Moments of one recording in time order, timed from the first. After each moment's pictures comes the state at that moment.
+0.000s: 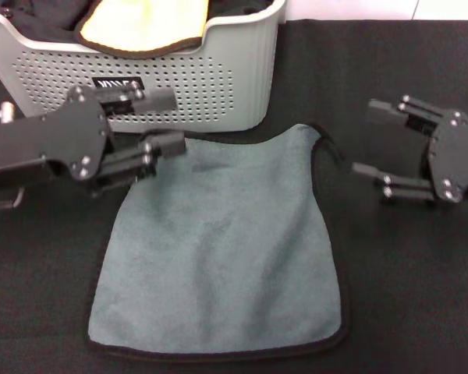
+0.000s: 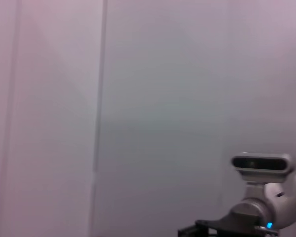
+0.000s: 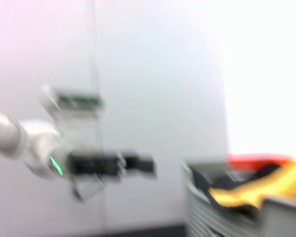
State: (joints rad) left arm -0.42 -1.99 0.76 0.64 1.62 1.92 -1.17; right arm 0.38 2.02 -1.18 -0.71 1.83 1.65 -2.07
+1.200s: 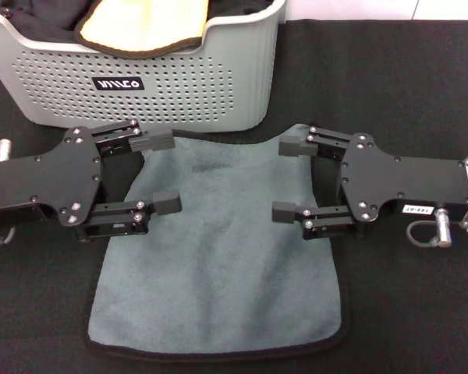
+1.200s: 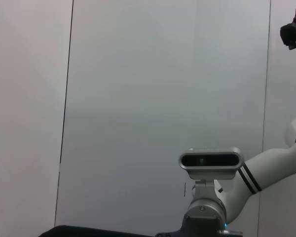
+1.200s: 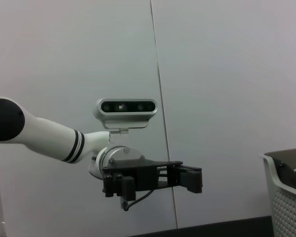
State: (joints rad) left arm -0.38 -1.99 0.79 0.63 1.64 1.98 -1.15; right arm 0.57 2.03 -1.38 -0.51 1.90 1.61 -2.08
